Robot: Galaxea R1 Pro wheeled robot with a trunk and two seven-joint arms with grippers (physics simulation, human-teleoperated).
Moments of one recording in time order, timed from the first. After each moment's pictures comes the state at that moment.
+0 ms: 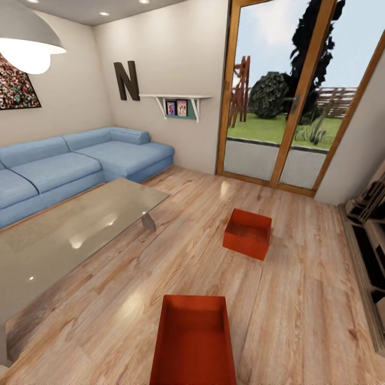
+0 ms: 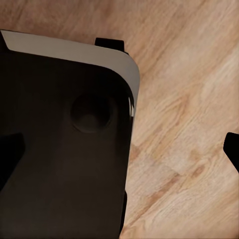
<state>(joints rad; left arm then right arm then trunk) 0.00 0.02 -0.01 -0.13 0.25 -0.06 0.01 -0.15 -0.04 0.04 0.02 0.07 -0.13 -0.02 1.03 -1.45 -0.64</state>
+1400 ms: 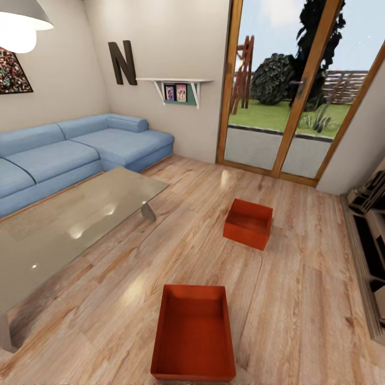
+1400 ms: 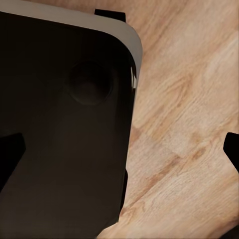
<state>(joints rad) 0.00 0.02 -0.01 -0.13 0.25 -0.06 0.01 -0.15 -0.04 0.04 0.02 0.07 -0.13 -0.03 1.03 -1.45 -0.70</state>
